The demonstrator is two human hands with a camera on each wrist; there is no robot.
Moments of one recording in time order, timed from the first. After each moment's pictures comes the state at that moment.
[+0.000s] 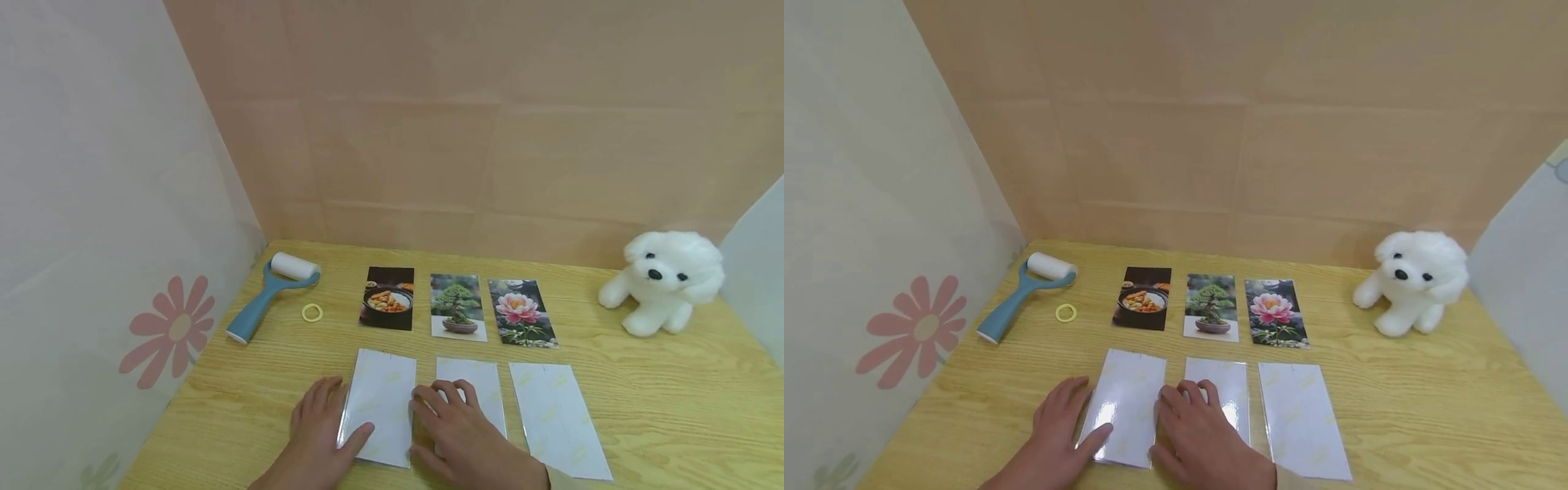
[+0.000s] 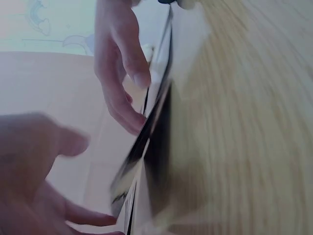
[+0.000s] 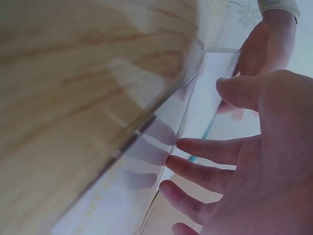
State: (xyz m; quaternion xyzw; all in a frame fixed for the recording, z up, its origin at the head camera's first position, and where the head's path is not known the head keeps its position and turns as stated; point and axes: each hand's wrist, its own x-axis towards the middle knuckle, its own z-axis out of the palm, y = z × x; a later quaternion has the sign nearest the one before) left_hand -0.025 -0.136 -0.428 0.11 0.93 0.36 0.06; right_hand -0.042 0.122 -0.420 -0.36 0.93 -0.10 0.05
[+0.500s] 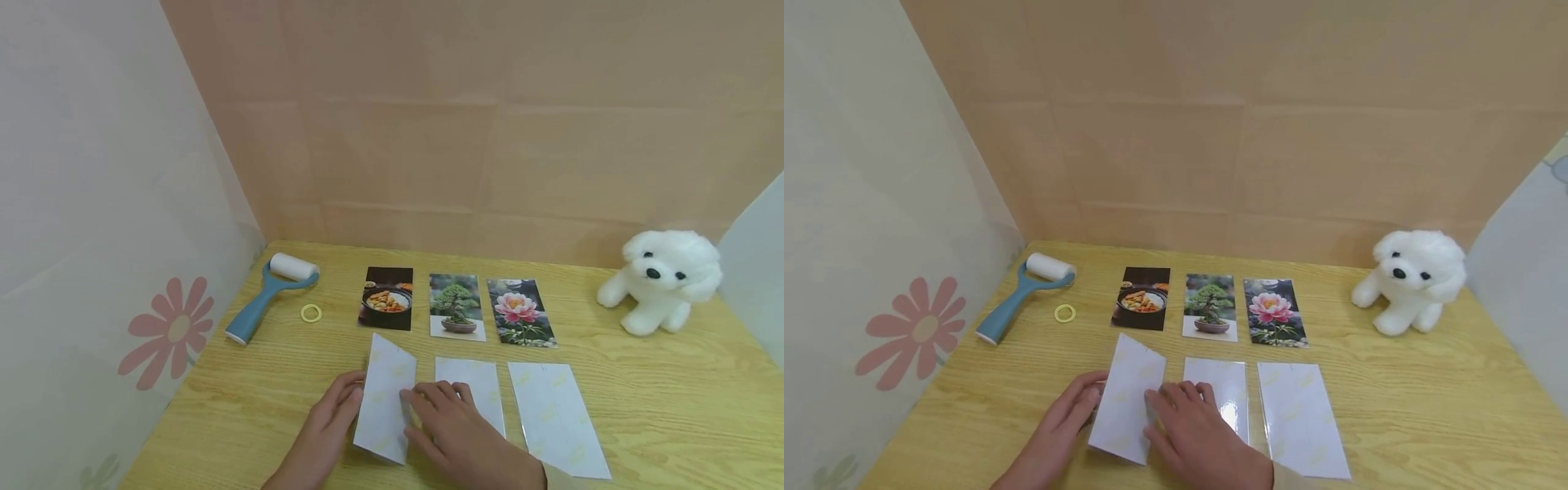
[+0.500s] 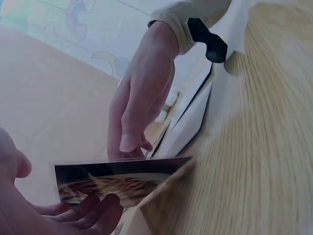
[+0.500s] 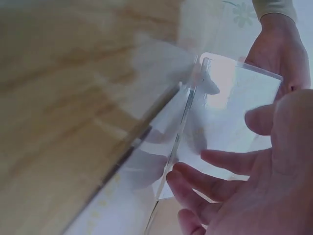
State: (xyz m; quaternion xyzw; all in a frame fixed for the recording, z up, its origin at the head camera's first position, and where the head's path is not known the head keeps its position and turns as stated) left_hand -0.029 -0.127 -0.408 0.08 0.74 0.65 0.14; right_hand -0.043 0.120 -0.419 -0.33 0.92 -0.18 0.06
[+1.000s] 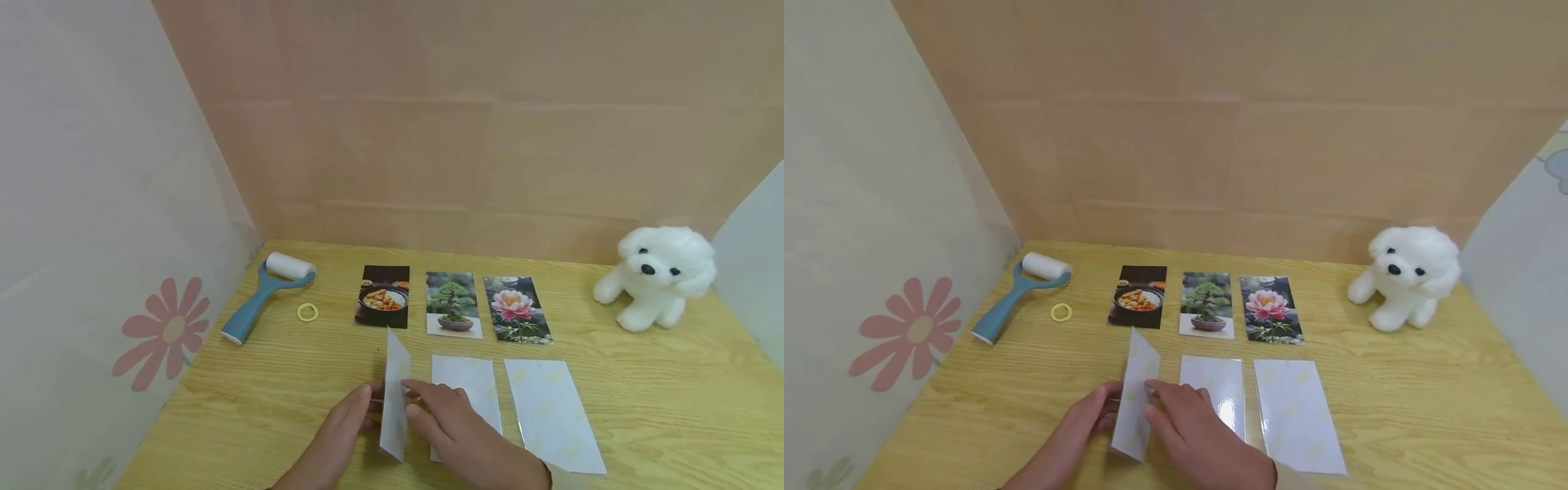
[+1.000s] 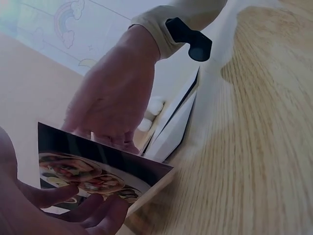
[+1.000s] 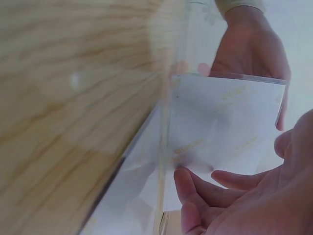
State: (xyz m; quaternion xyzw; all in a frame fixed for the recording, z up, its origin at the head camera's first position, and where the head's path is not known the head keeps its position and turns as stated) left_hand -0.033 -0.110 -0.413 0.12 0.70 0.68 0.20; right_hand -0.041 0.123 -0.403 -0.24 0.87 -0.40 0.16
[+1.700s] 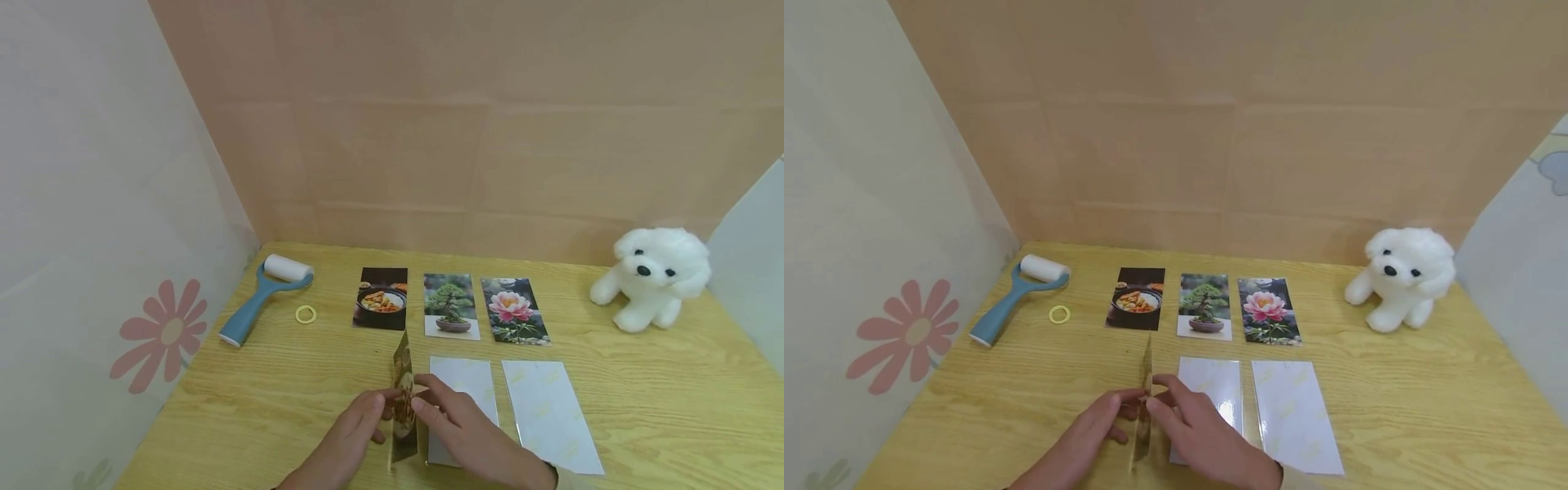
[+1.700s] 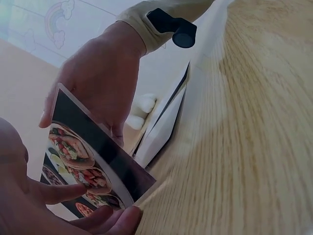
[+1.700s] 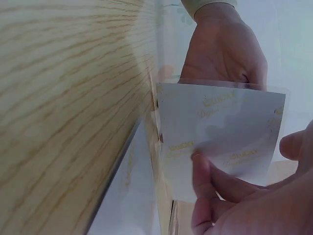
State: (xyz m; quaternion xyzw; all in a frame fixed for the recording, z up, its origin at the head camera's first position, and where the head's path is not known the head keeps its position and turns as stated) left_hand -0.038 -0.105 -0.426 0.15 0.73 0.62 0.24; right_hand -0.048 0.128 -0.395 -0.20 0.82 -0.49 0.20
